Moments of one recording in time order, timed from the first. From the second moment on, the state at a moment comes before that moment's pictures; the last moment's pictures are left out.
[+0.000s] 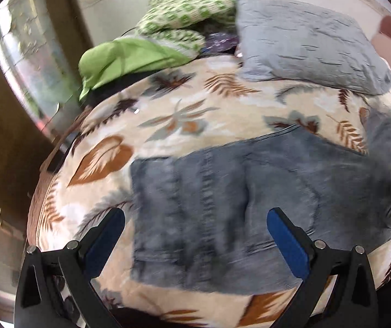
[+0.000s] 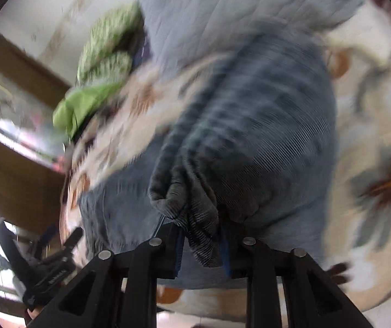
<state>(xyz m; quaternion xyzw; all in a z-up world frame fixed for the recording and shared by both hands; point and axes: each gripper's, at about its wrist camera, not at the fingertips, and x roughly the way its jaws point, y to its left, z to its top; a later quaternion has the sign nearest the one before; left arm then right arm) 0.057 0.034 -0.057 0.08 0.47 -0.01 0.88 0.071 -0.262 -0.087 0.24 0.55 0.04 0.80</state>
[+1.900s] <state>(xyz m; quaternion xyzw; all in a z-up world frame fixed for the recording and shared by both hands) 0.034 0.121 -0.149 -0.20 0.57 0.09 0.79 0.031 -0.202 -0.152 0.23 0.46 0.22 0.83</state>
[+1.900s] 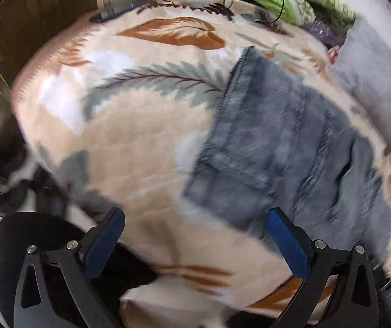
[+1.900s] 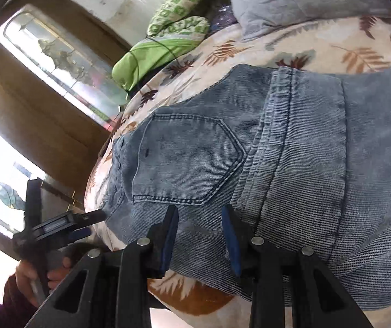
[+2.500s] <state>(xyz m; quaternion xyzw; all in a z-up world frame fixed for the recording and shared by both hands) 0.041 0.114 -0.166 -0.34 0.59 0.07 0.73 0.025 -0.213 -0.153 0.24 0.46 0.23 0.82</state>
